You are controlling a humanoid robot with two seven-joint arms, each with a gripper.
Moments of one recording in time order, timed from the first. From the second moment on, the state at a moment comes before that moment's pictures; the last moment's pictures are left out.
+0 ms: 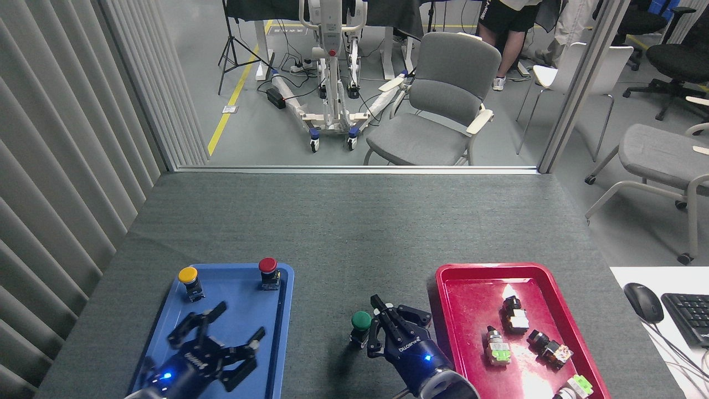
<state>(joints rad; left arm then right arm) -0.03 0.28 -0.05 -1.38 -1.33 -0.53 0.21 -0.14 0.10 0.28 -1.29 1.56 -0.22 -0.04</state>
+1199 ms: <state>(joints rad) -0.05 0.27 0.13 -1.35 -1.30 -0.37 0.24 -0.14 0.12 0.32 -1.21 1.53 -0.14 -0.15</state>
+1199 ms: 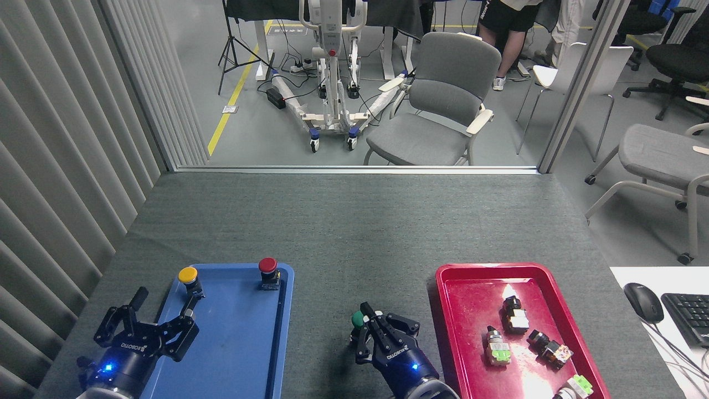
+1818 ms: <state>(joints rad) -0.08 0.22 0.12 -1.26 -1.30 -0.37 0.24 0.05 0.06 0.08 -1.44 1.51 -0.07 -0.22</state>
